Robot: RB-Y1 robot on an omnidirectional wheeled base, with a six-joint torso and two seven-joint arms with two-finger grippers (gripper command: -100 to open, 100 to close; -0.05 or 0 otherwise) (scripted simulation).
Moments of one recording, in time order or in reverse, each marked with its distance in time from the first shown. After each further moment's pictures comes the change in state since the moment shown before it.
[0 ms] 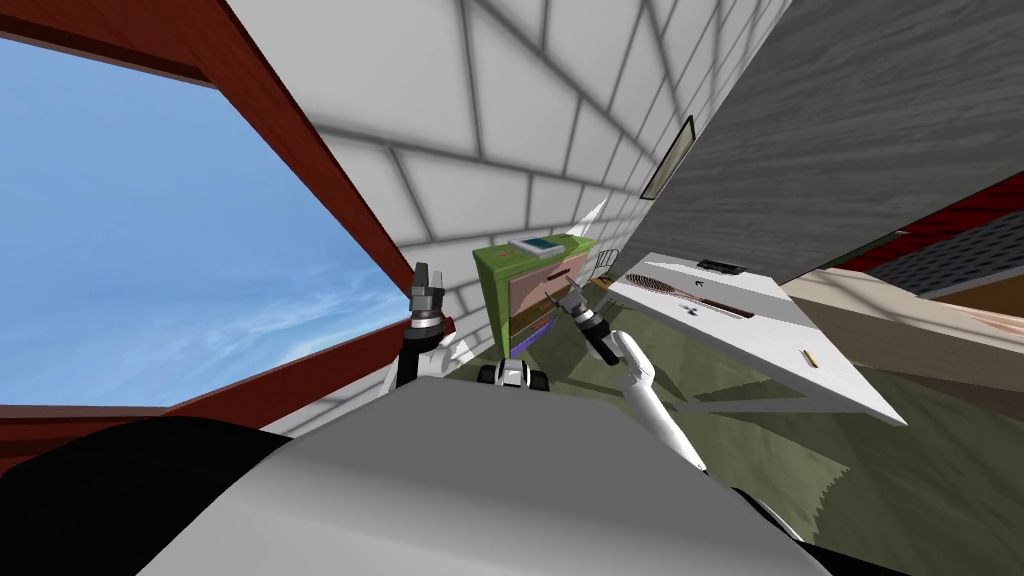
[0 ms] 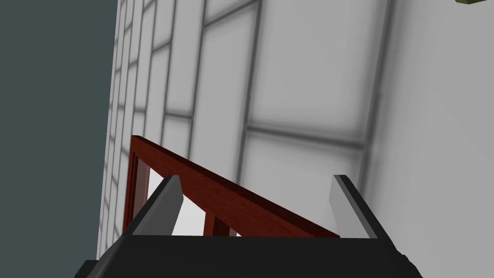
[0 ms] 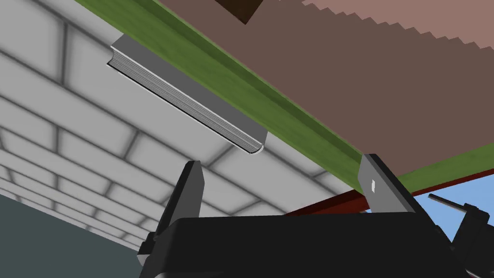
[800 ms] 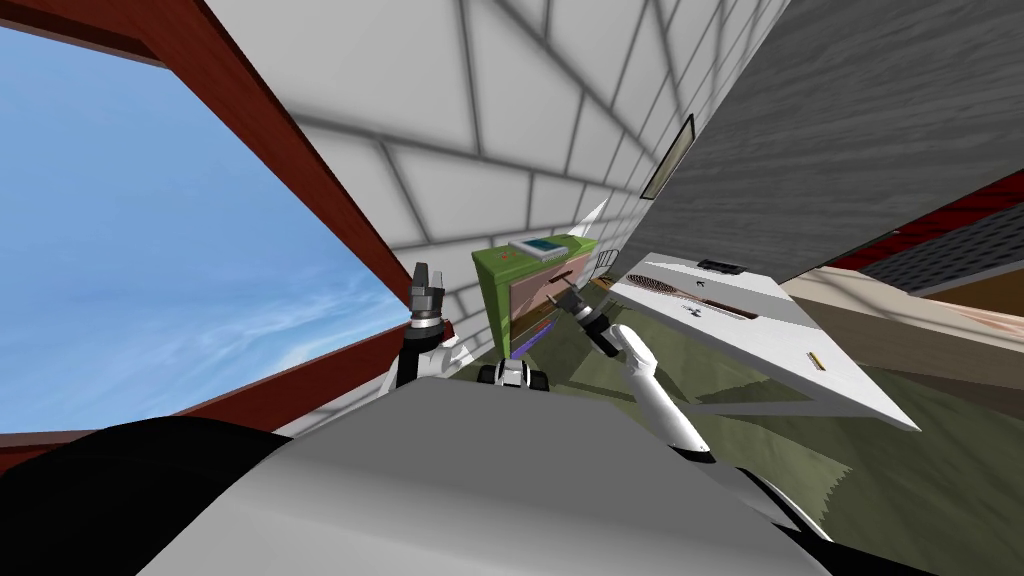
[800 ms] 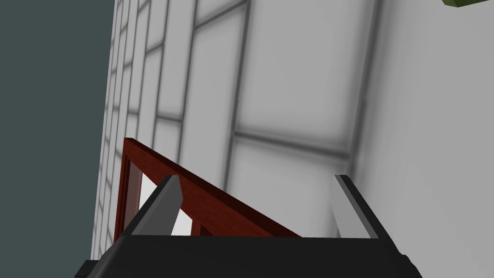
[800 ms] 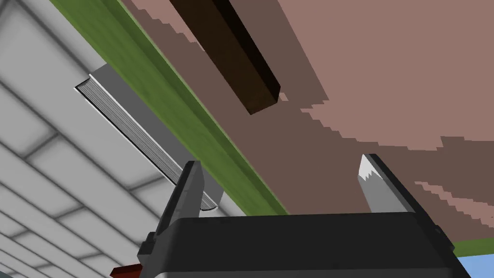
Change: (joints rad) left arm 0.000 0.000 0.000 0.000 0.000 0.000 0.000; right arm -0.075 -0.081 0.013 0.103 0.138 0.016 0.193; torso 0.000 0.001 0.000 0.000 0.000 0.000
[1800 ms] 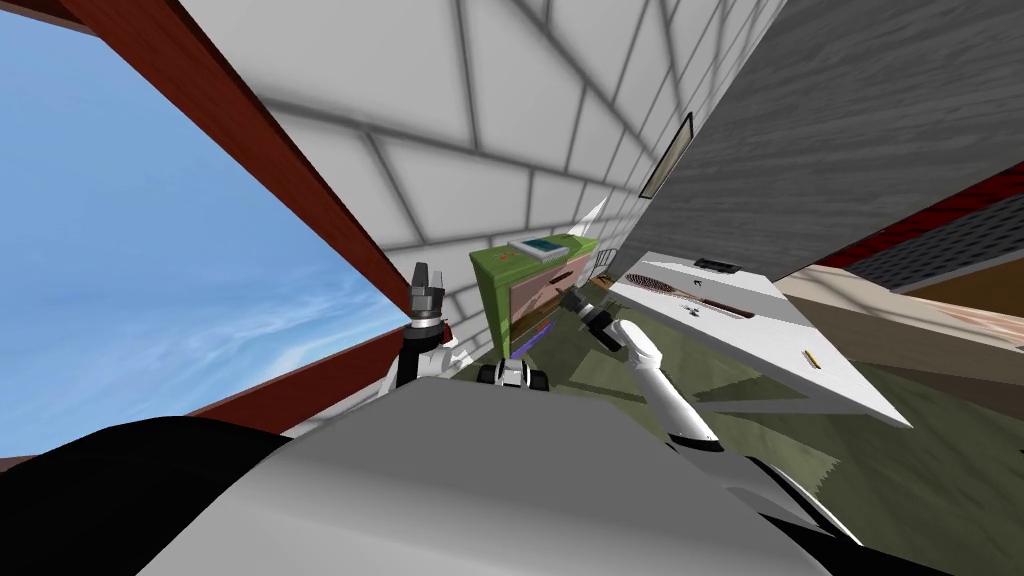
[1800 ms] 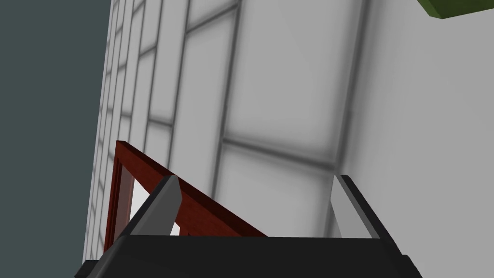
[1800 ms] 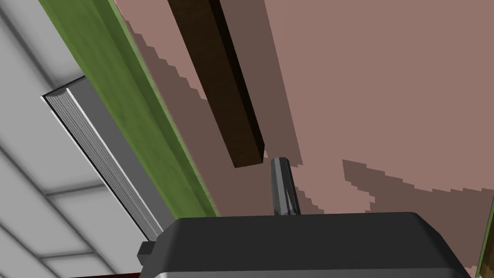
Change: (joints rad) left arm 0.000 0.000 0.000 0.000 0.000 0.000 0.000; right arm -0.052 -0.071 0.007 0.069 0.103 0.003 0.145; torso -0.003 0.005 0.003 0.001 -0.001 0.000
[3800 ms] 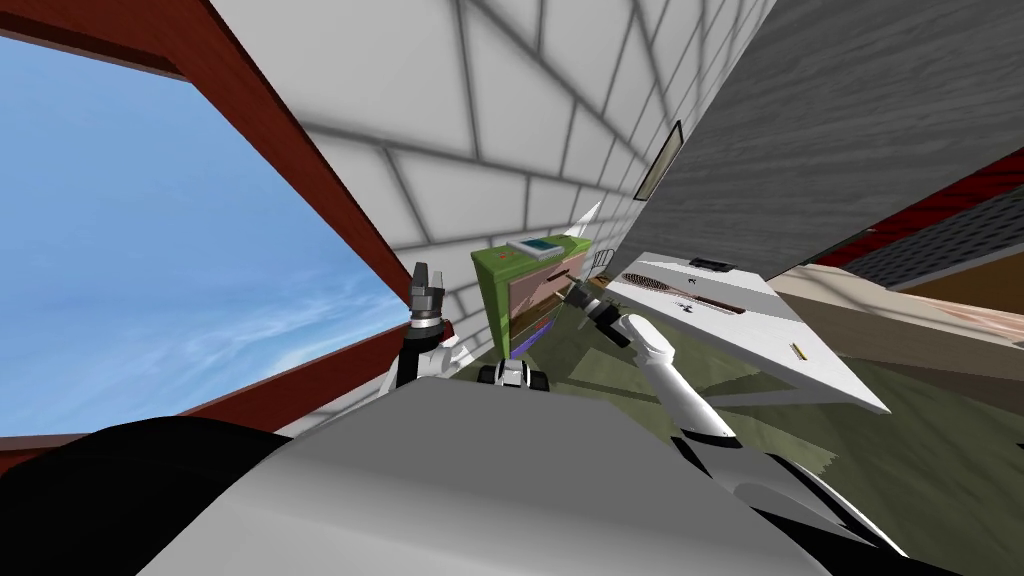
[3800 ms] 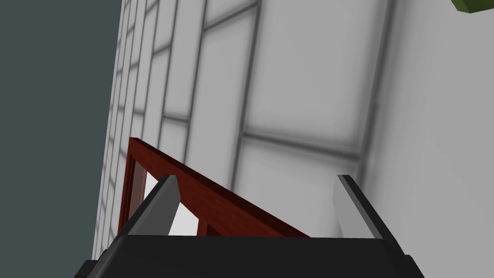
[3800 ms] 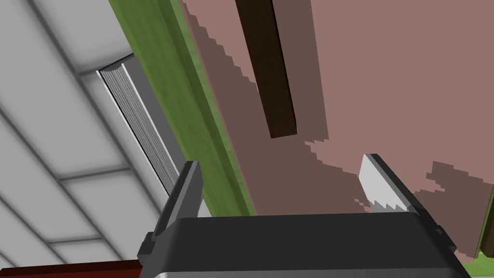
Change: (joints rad) left arm 0.000 0.000 0.000 0.000 0.000 0.000 0.000; right arm -0.032 -0.078 -0.014 -0.002 -0.005 -0.003 -0.060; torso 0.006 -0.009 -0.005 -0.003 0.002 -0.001
